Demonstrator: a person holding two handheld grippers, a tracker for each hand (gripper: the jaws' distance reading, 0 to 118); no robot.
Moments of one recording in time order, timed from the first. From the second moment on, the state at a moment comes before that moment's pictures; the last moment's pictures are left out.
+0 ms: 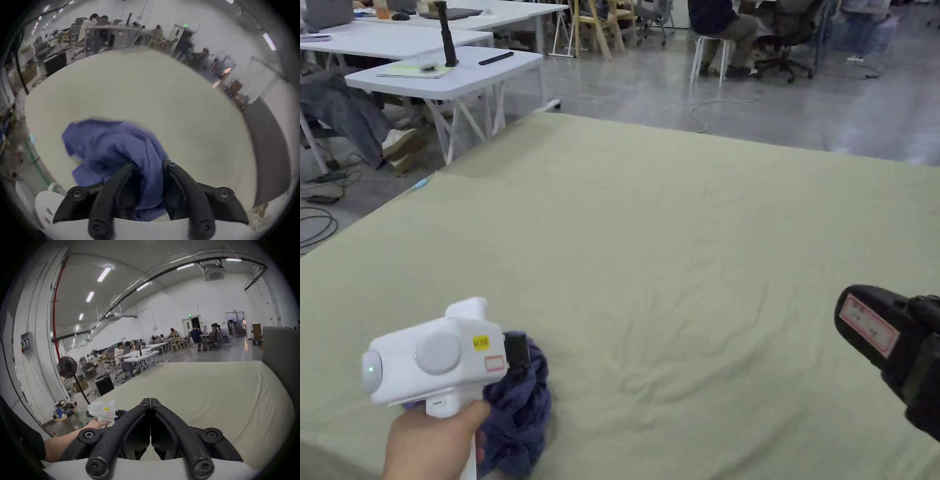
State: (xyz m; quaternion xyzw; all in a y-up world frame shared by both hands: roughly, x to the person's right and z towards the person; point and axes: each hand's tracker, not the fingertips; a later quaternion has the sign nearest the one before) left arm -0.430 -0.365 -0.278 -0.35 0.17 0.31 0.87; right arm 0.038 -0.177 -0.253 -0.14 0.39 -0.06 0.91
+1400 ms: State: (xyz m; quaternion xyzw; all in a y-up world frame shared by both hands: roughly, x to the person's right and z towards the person) left arm -0.199 -0.402 -0.299 -0.50 -0.07 0.14 0.85; right arm 0.170 -0.240 -0.263 -0.31 0.31 -0.14 0.89
